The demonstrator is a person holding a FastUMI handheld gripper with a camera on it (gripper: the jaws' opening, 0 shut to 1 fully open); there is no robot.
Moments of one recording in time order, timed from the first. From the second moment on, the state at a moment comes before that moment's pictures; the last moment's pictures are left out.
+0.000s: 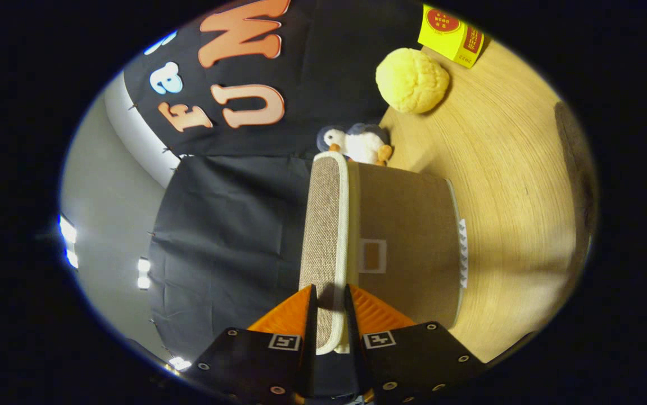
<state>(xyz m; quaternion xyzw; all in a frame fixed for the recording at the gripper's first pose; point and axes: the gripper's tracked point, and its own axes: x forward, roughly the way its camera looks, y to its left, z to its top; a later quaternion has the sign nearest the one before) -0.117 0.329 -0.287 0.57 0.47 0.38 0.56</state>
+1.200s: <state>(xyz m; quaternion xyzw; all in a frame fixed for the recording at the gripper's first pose) -0.145 0.500 -0.151 0.41 0.42 0.52 0.63</state>
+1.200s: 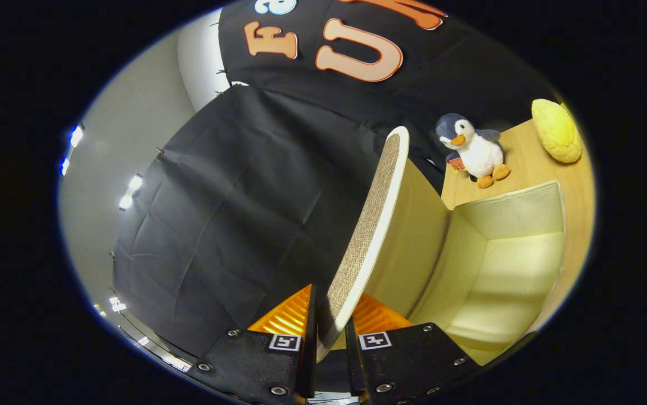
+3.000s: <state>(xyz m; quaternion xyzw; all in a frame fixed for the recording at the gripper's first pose) -0.108 0.394 -0.163 0.29 0.36 0.42 0.78</state>
